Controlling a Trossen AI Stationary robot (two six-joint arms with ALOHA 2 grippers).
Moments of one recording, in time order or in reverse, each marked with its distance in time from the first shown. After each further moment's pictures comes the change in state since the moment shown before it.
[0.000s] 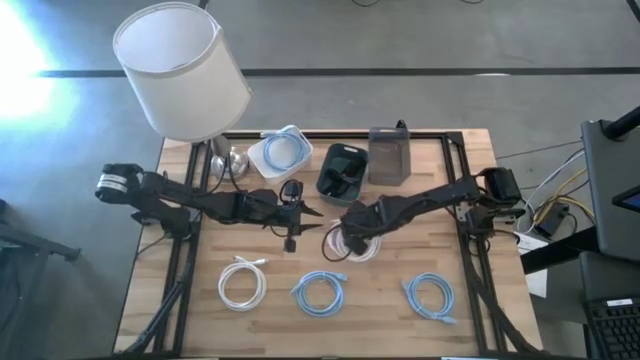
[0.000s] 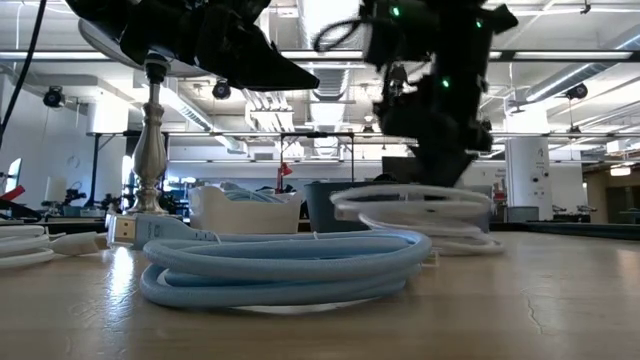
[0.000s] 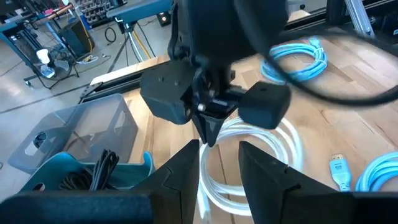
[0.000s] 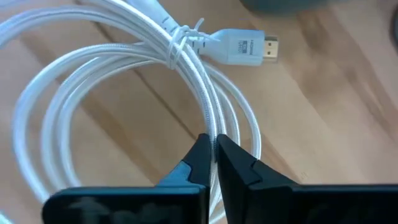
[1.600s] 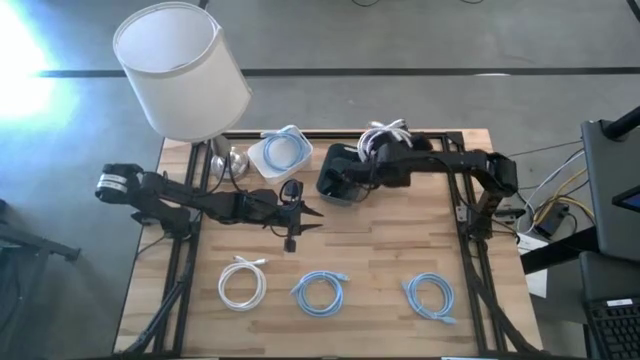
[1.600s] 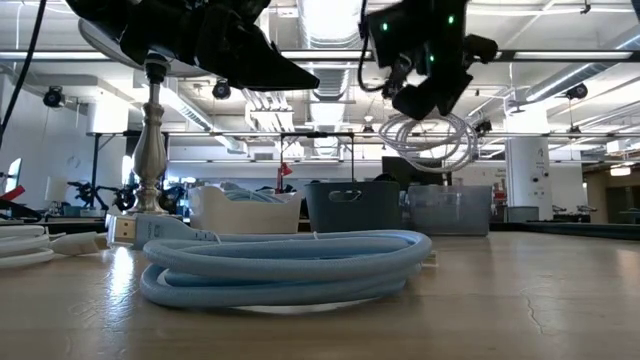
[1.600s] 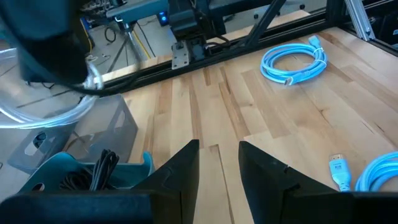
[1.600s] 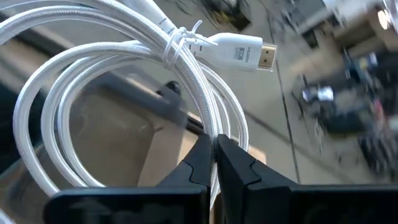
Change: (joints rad) left arm 0.000 0.000 0.000 -0.001 0.000 -0.001; right arm -0.308 -0.015 0.312 -0.746 0.795 0.328
